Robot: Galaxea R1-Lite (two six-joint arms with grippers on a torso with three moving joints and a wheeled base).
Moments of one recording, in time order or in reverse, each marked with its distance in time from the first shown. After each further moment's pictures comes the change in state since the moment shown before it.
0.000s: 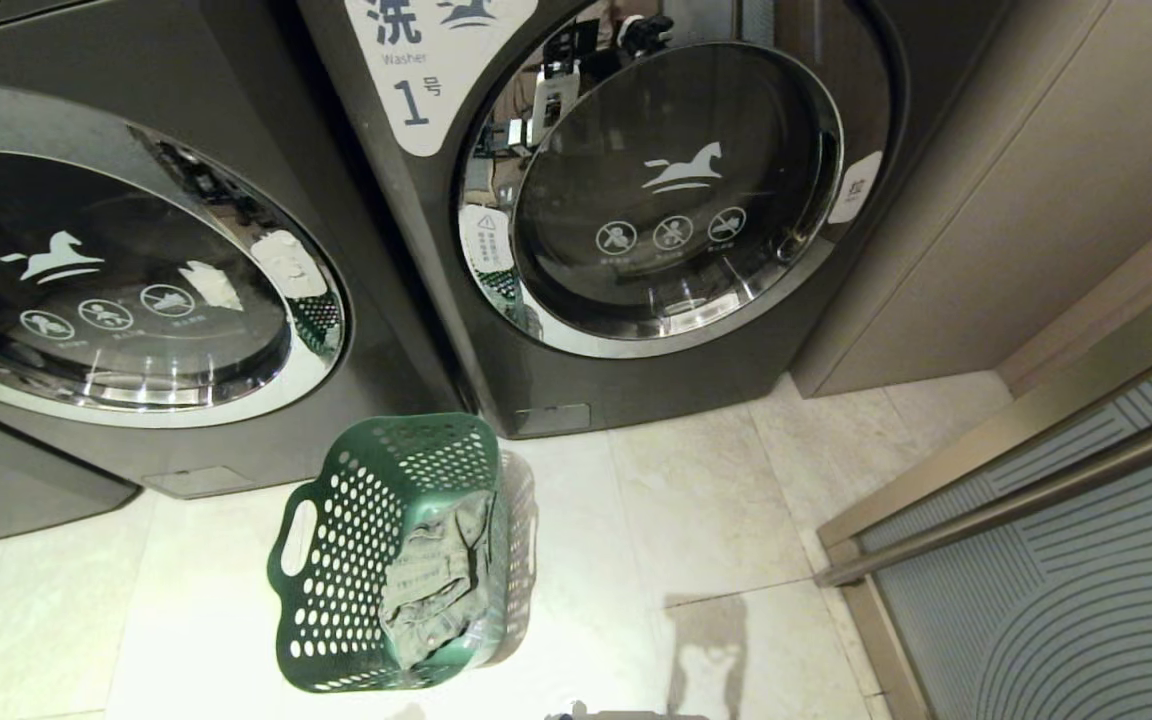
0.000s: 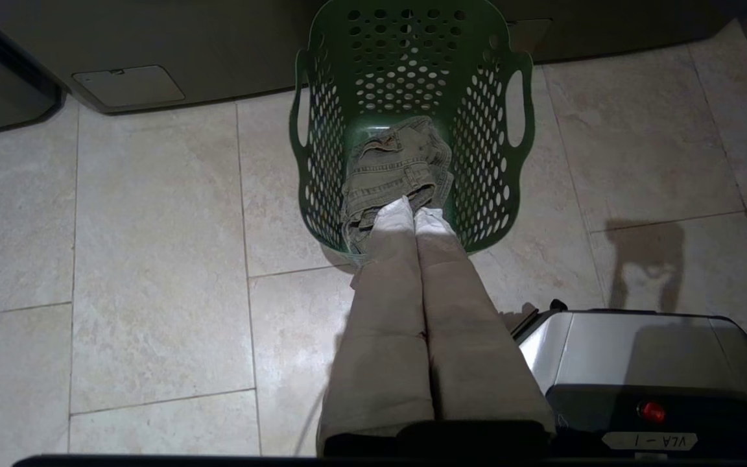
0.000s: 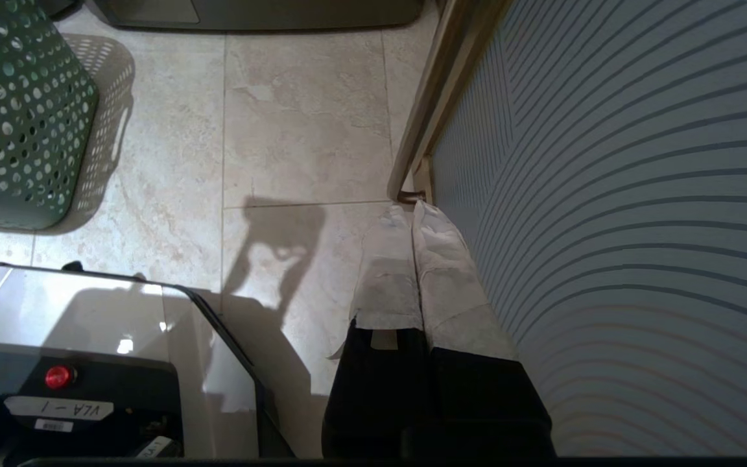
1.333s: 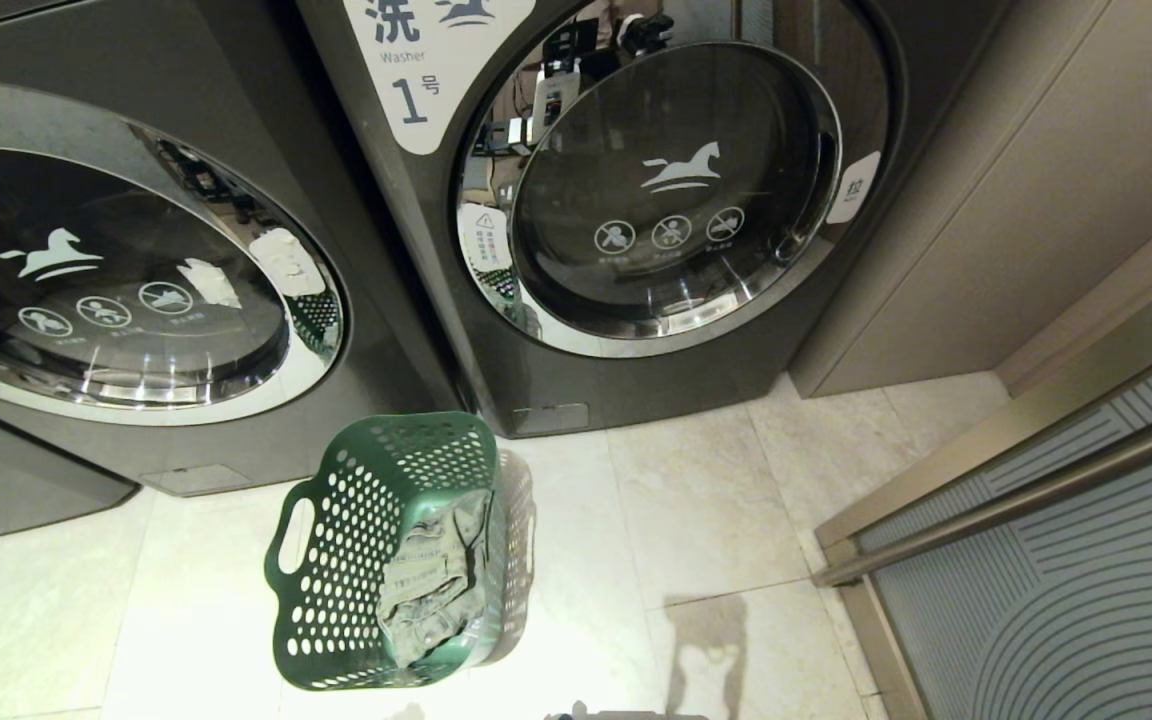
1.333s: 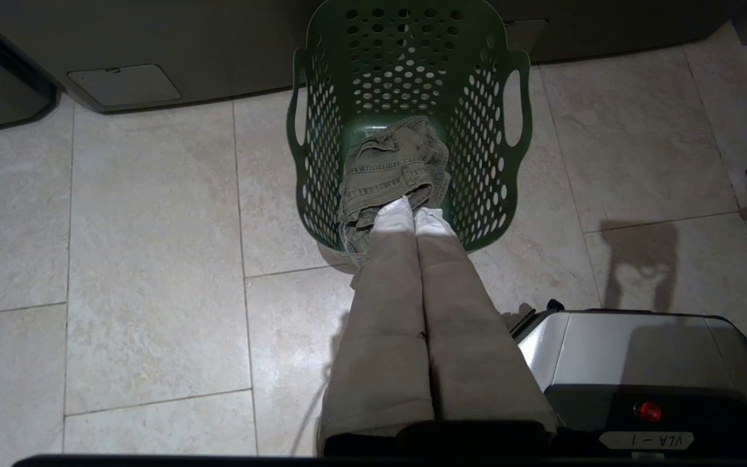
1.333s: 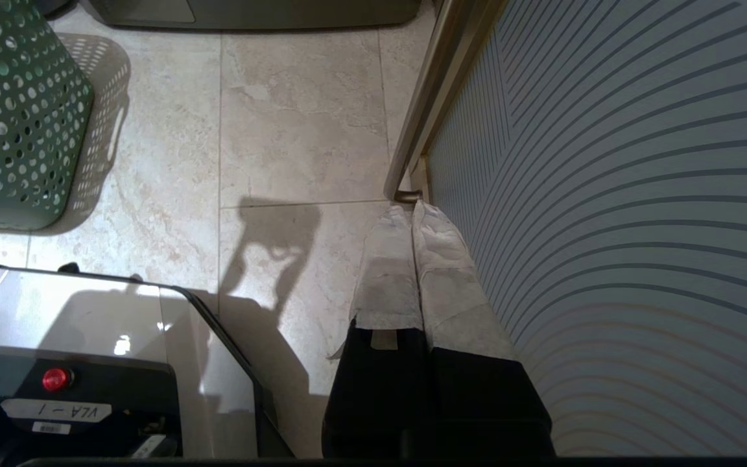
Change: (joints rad) left arm -0.001 0.000 0.001 -0.004 0.000 -0.003; right arm -0.001 0.000 0.000 0.000 -0.001 0.004
